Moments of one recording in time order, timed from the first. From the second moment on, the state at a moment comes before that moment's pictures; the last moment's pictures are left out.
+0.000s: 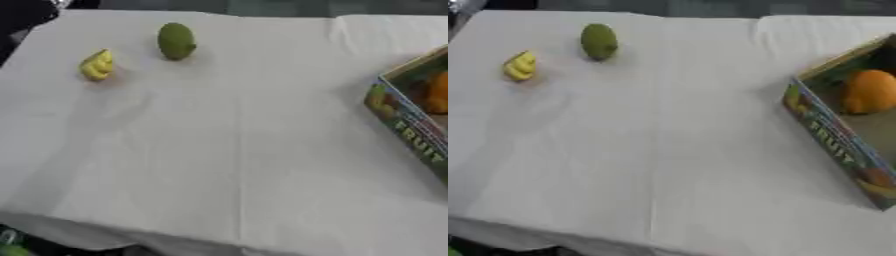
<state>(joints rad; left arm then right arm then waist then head) -0.62 0.86 -0.13 -1.70 -0.24 0.36 0.09 -0.05 -0.78 -0.52 -1.92 -0.40 -0.15 -0.10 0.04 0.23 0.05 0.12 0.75</state>
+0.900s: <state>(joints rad) -1.00 0.76 -0.25 -1.23 -0.55 0.46 -0.49 -0.03 -0.75 -0.55 -1.94 -0.35 -0.12 -0.10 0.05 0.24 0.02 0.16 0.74</state>
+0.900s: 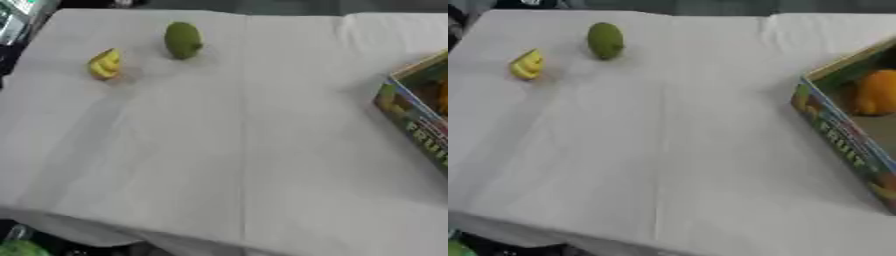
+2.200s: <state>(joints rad) -1.00 0.73 -0.24 -1.08 -0.79 0.43 -0.71 -0.02 -0.74 -0.56 -1.91 -0.33 -0.11 -0.09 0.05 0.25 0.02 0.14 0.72</state>
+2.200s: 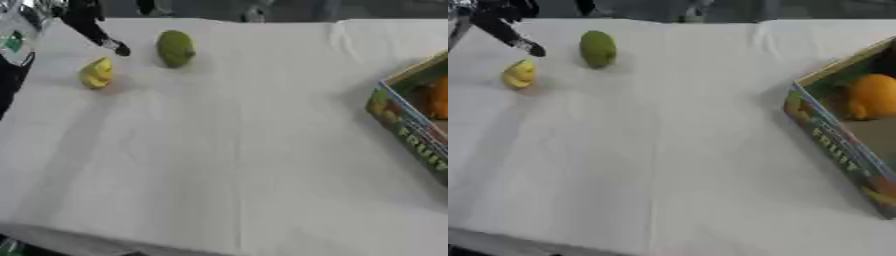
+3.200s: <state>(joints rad) -0.97 0.73 -0.21 -0.96 -0.86 0.46 -0.70 -0.01 -0.72 -0.56 -1.90 -0.32 -0.10 -0.09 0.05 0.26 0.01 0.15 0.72</state>
